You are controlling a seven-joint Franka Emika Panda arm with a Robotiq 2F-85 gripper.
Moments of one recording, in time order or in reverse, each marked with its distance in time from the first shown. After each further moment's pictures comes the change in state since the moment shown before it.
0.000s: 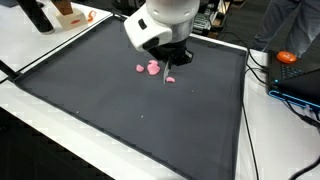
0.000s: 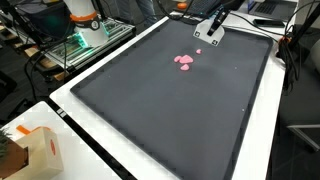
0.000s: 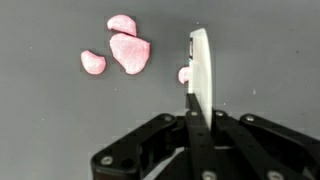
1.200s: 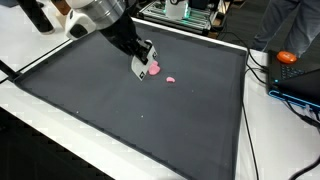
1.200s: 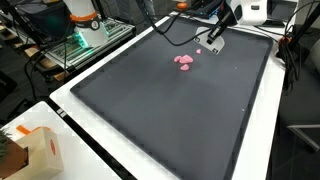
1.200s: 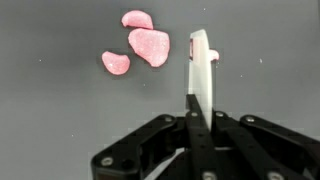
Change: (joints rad) arm -0.217 0.000 -0.007 0.008 0.252 -0.002 -0.121
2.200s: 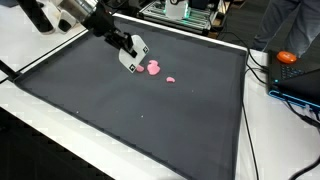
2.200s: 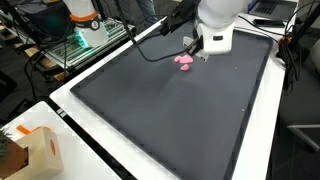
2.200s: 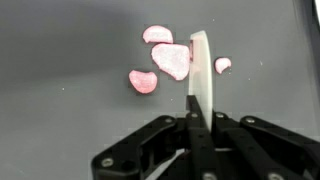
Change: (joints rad) arm -0.153 -0.091 -0.018 -0.230 0.208 0.086 -0.196
